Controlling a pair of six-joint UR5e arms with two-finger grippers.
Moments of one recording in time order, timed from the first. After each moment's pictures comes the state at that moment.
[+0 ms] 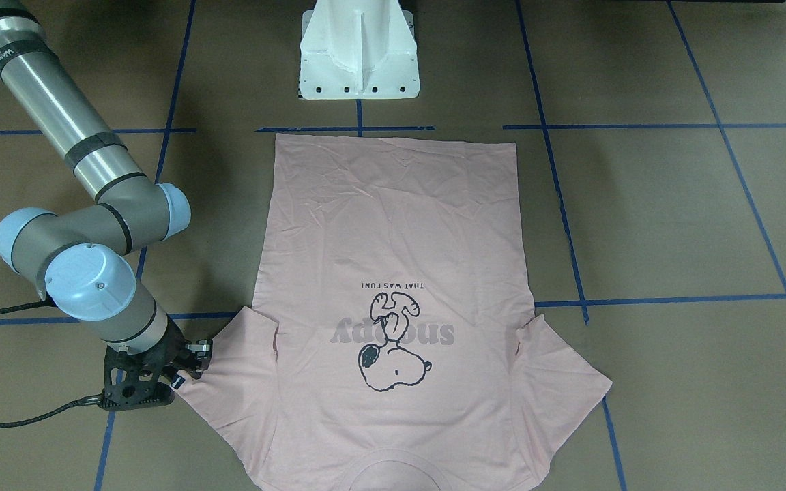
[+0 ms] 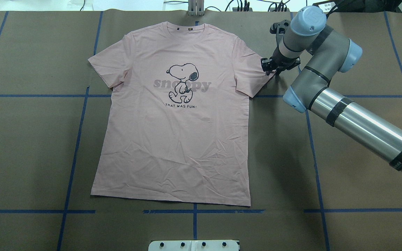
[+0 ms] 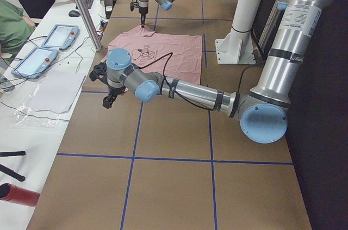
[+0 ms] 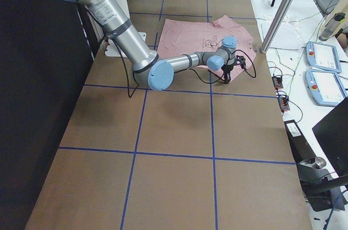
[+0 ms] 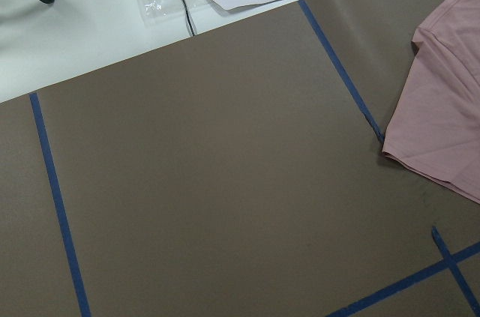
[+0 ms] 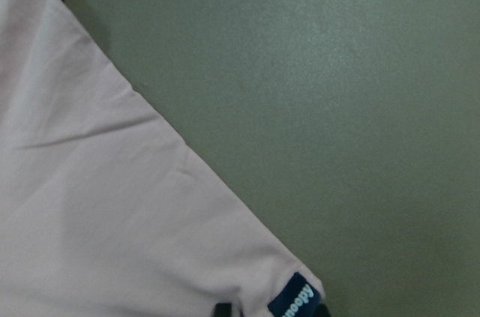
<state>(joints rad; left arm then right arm) -1.41 -1.84 -1.53 -2.01 -2.35 -0.19 0.88 -0.84 1.02 -1.08 2.02 0.85</state>
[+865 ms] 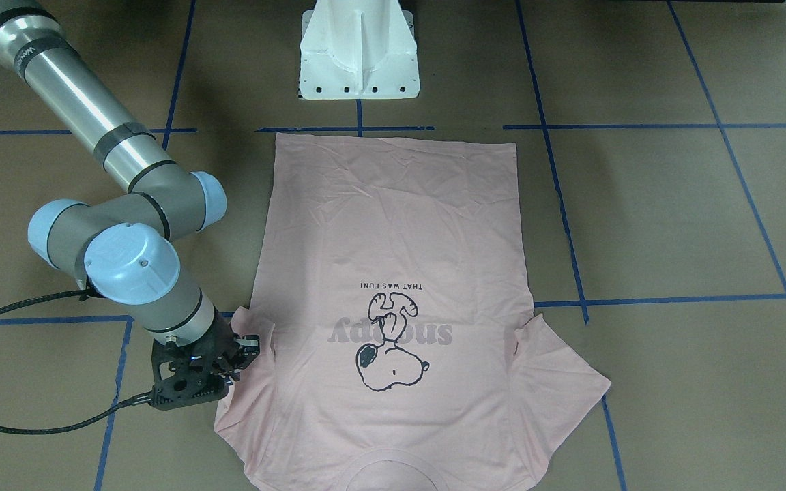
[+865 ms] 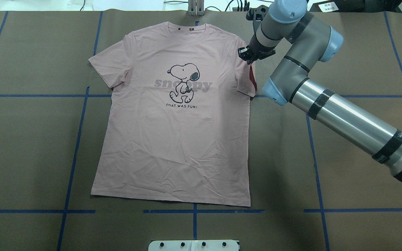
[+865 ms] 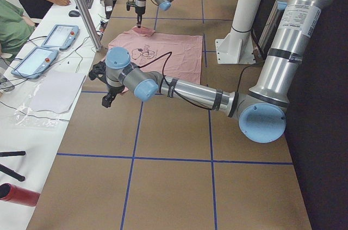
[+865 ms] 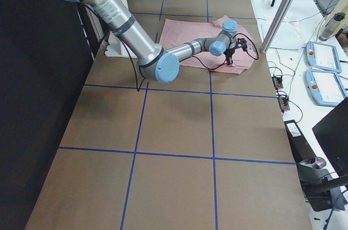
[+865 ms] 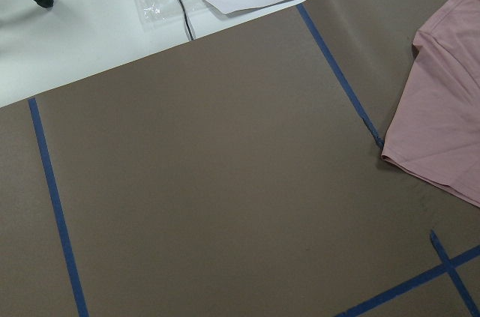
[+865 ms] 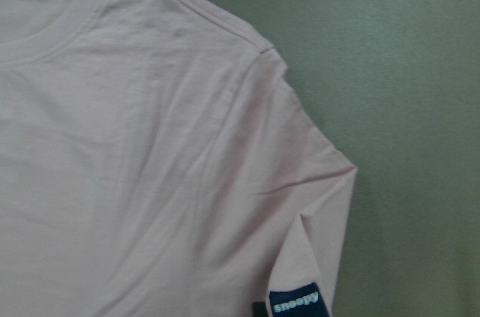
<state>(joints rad) -1.41 -1.85 -1.53 -2.01 -2.35 -0.19 0.85 -0.74 1.06 -1.08 2.01 0.86</state>
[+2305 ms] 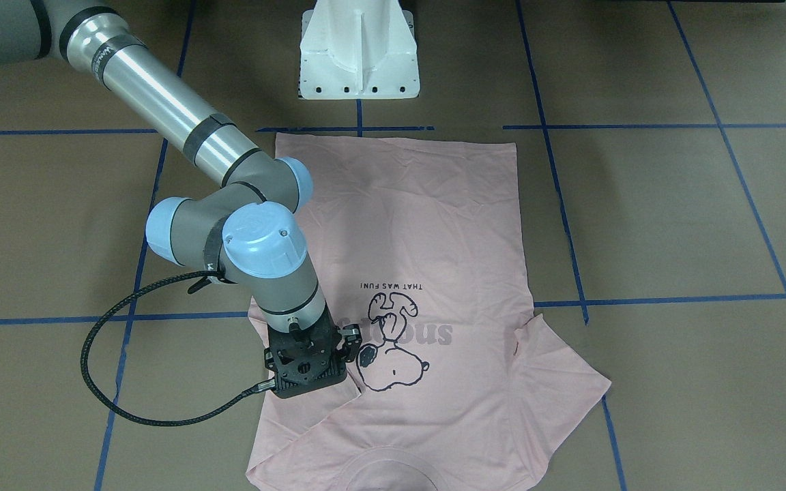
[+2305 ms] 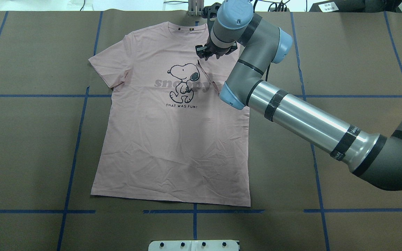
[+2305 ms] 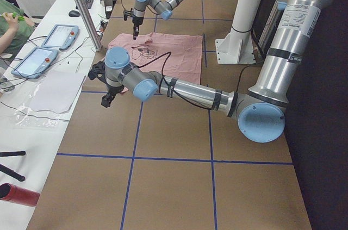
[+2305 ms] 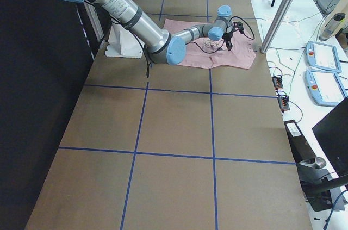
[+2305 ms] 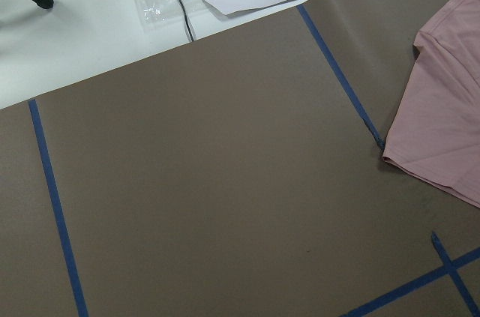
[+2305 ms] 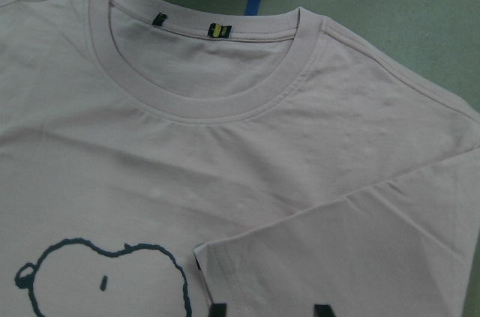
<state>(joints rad) -1.41 -1.86 -1.52 -2.01 -2.35 -0.20 0.77 -0.54 0.89 -1.01 1.88 0.91</state>
